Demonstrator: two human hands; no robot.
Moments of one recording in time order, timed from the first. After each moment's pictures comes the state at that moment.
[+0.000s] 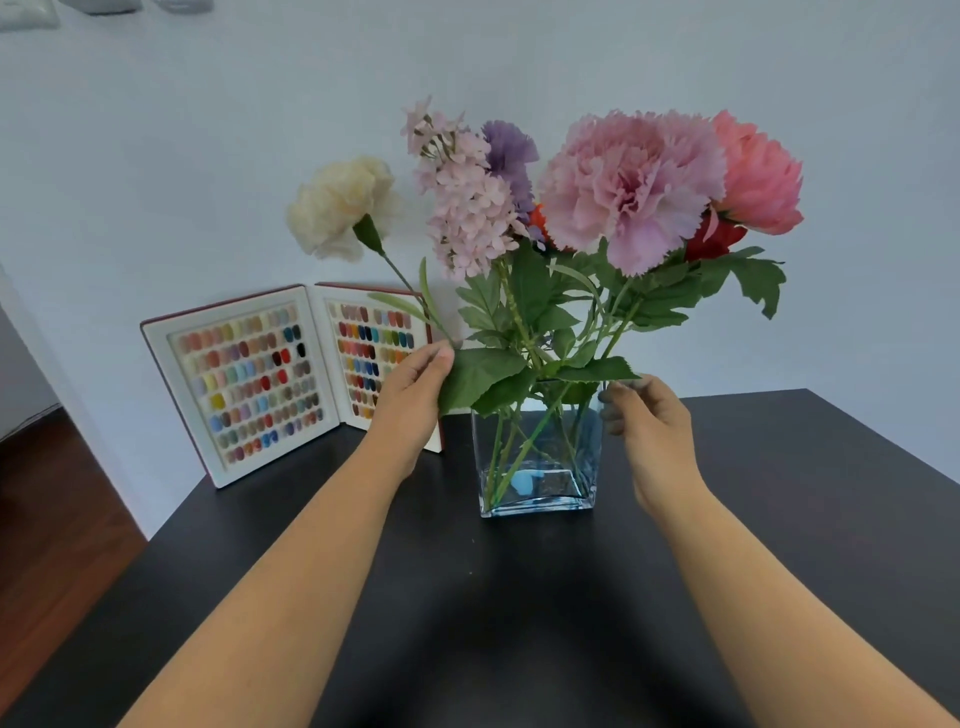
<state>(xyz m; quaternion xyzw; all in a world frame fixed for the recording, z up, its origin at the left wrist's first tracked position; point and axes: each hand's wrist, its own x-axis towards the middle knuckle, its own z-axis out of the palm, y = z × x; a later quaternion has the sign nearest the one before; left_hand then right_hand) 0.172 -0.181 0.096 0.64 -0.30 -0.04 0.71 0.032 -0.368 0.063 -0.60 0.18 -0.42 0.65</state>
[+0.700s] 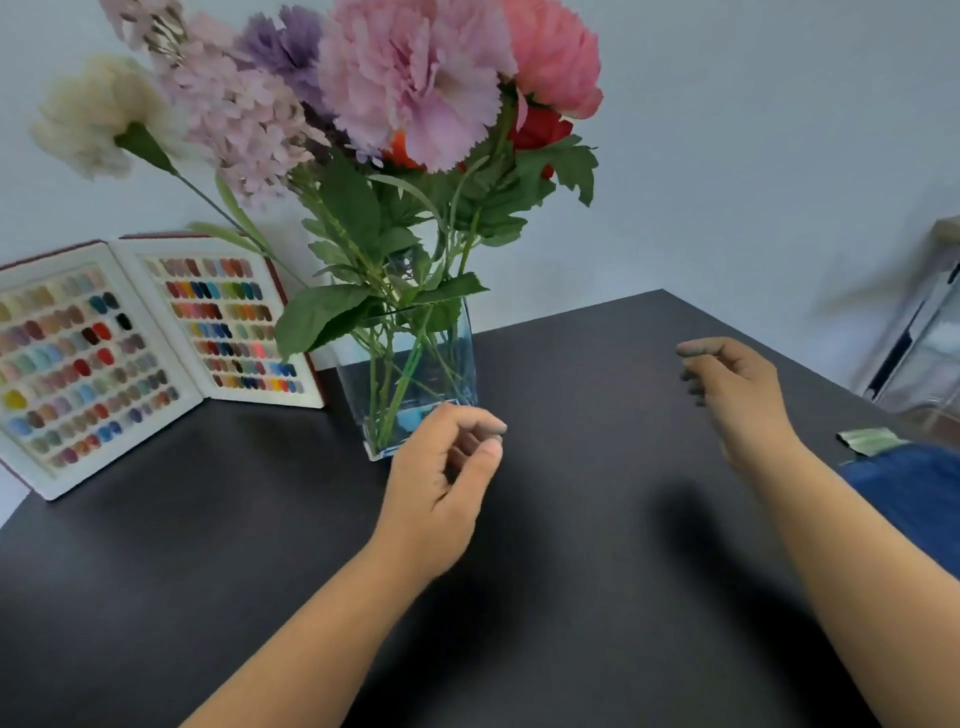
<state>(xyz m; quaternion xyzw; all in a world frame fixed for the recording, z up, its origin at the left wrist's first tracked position) 0.014 -0.204 0.028 0.64 -0.51 -0.01 0.58 -0.134 -0.464 0.027 -0.64 0.36 -0.45 0.51</state>
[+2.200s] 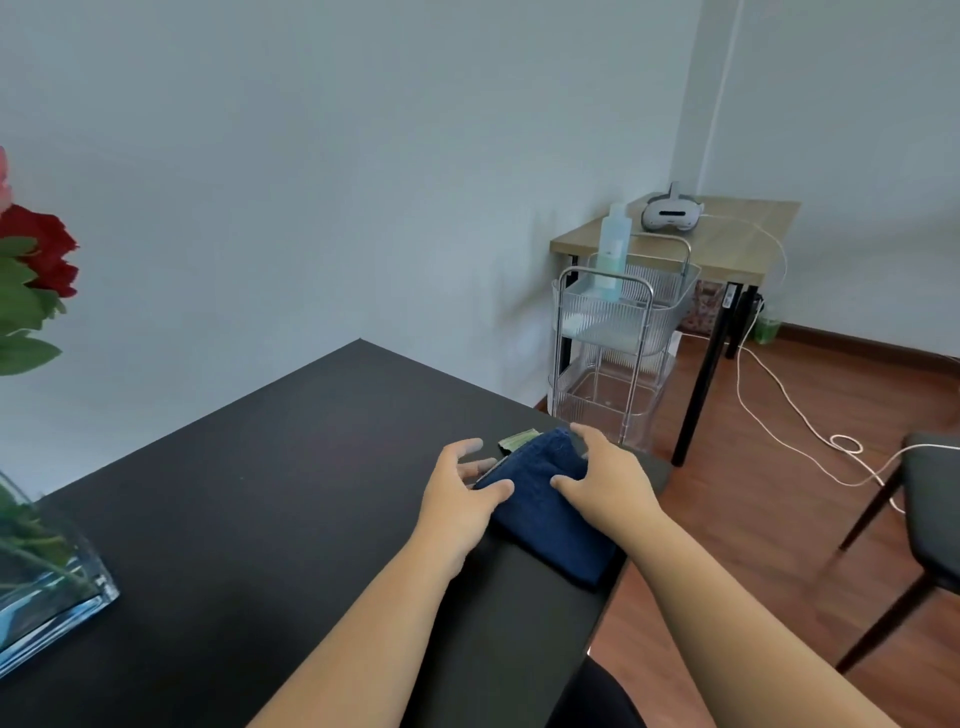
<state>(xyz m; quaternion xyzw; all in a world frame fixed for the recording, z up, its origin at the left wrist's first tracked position) -0.172 -0.451 -0.023 0.61 -0.42 -0.43 0.51 -0.346 -0.505 -0.018 -0.70 0.63 -0.24 0.23</state>
